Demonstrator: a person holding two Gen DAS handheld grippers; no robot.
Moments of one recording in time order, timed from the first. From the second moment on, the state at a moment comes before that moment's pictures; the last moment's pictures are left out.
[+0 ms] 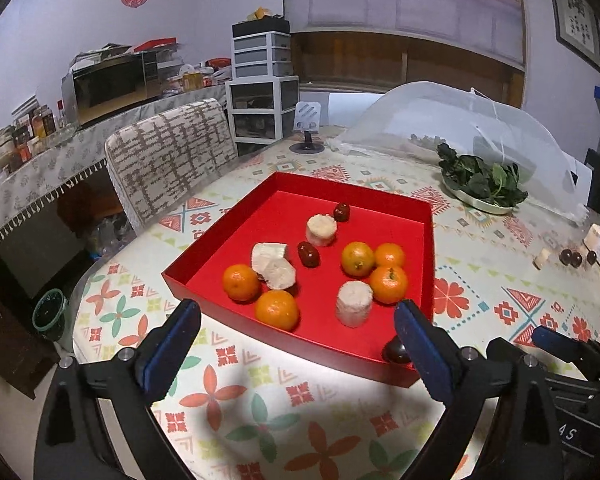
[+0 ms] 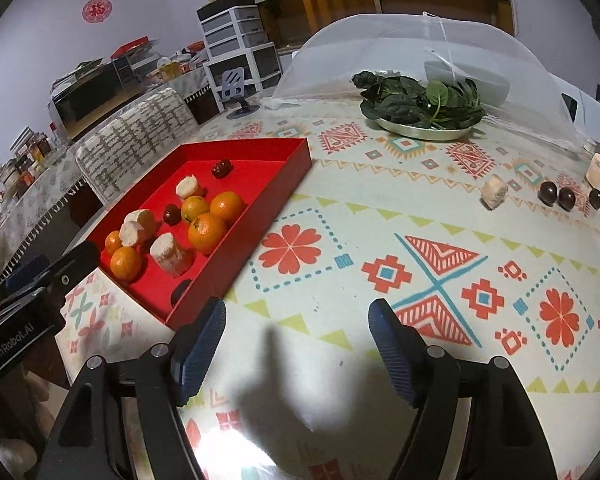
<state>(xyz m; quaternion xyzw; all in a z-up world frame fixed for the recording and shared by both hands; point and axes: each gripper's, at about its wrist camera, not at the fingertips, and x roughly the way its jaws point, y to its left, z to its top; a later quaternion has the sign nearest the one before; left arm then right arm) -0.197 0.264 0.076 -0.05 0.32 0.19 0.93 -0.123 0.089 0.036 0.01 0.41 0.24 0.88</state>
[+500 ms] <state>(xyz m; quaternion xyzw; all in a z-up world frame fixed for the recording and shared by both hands) -0.210 0.243 0.083 -0.04 0.31 0.19 0.93 -0.145 0.077 0.039 0.00 0.40 0.24 0.89</state>
